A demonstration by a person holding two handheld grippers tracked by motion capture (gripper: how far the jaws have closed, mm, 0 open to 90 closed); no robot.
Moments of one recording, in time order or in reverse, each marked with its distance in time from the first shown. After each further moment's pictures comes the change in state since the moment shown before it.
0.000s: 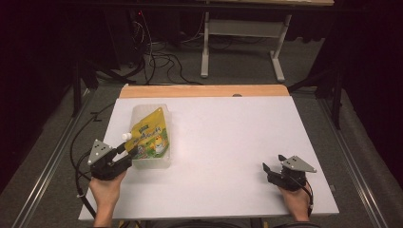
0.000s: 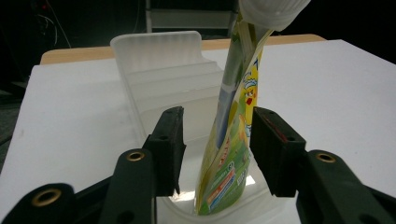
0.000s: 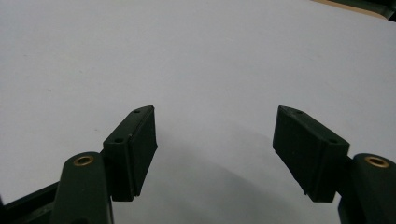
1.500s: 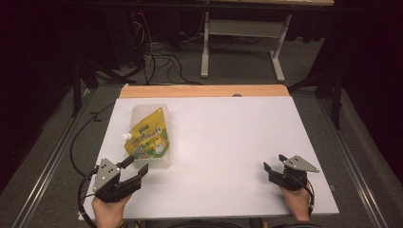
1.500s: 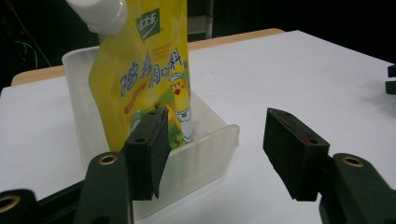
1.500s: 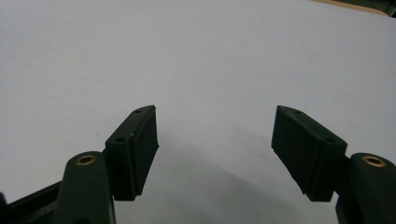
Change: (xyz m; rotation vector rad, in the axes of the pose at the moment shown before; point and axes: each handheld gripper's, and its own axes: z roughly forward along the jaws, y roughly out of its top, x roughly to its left) left arm -0.053 -0.010 -0.034 -0.019 -0.077 0.111; right arm -0.004 -0.001 -0.001 -0.011 0.015 0.027
